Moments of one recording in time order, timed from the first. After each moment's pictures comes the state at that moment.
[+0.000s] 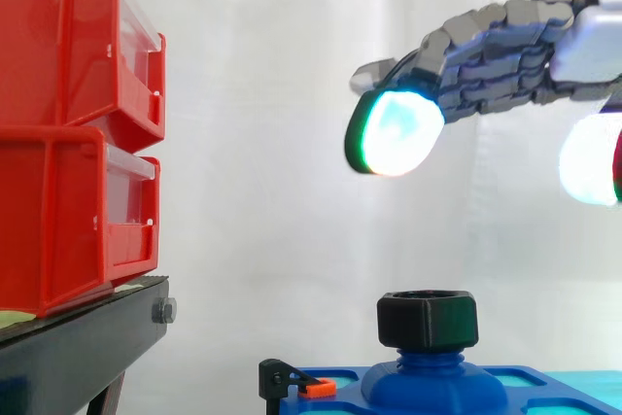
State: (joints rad) arm 0.06 -2.02 -1.31 -2.99 -1.58 -1.33
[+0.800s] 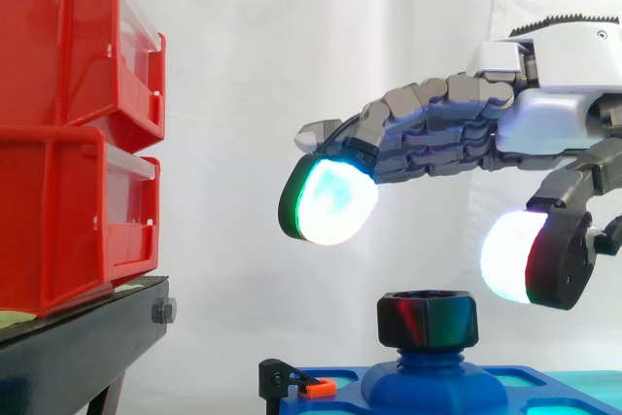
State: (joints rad) arm 0.04 -2.13 -1.30 -2.84 -1.60 -1.33
